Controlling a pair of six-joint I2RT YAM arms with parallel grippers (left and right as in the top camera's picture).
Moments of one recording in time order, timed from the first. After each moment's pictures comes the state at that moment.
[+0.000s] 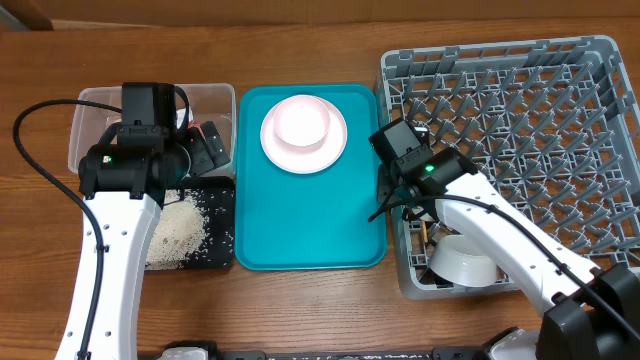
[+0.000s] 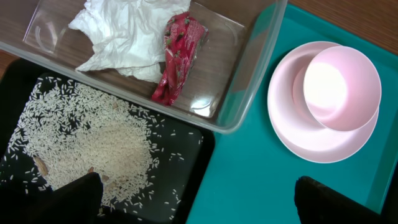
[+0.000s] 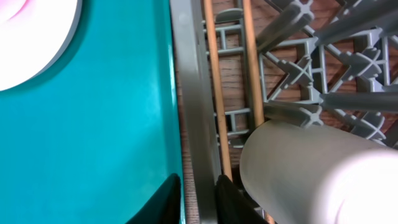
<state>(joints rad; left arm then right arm) -0.02 1.37 1.34 -1.04 -0.08 -0.44 0.55 1.59 1.17 -0.85 0.18 0.59</state>
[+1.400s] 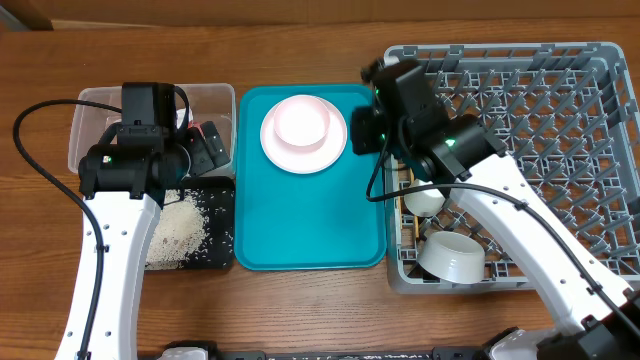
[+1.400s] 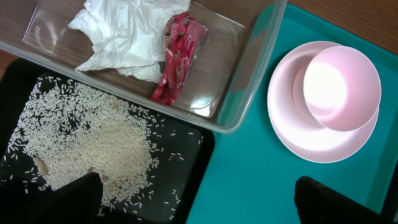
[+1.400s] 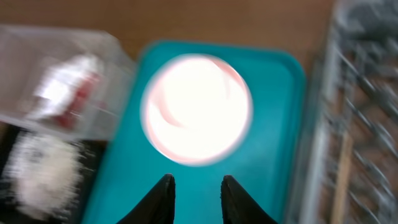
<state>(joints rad) -0.02 1.37 1.34 -1.04 -0.08 -0.44 0.54 1.59 1.51 -0.71 -0.05 0.36</state>
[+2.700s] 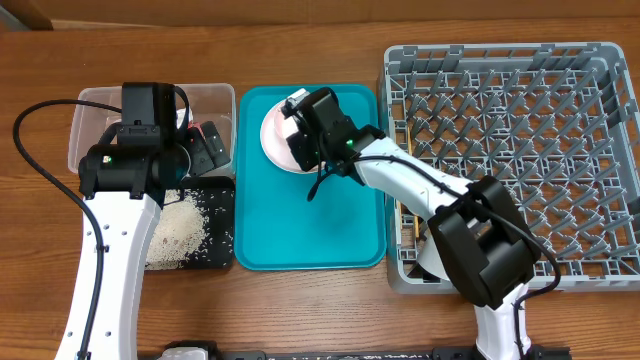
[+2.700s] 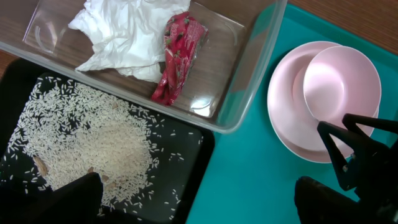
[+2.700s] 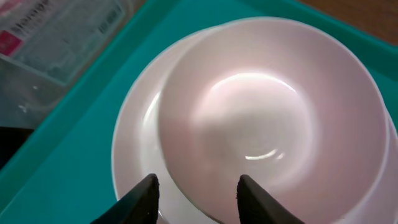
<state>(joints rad) -0.02 1.37 1.34 -1.04 -0.08 -0.44 0.64 2.09 1.50 -0.30 -0.07 0.07</state>
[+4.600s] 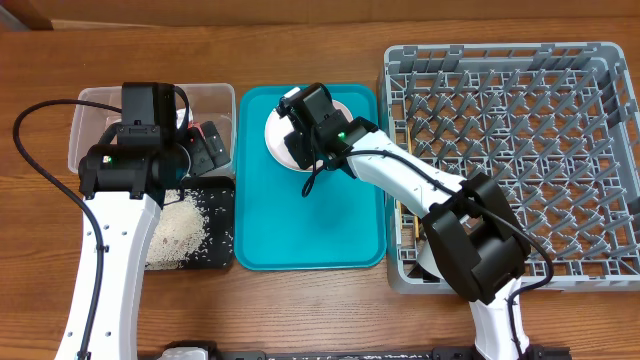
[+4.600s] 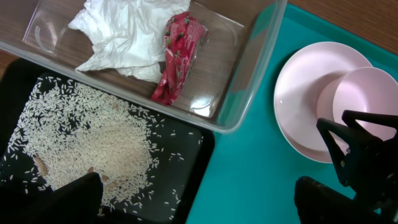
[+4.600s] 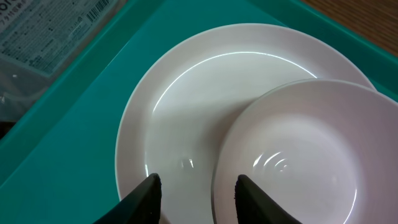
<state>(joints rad) -0.02 1.37 1.34 -1.04 -0.08 -0.44 0.66 2.14 1.60 -0.41 -0.03 0.01</state>
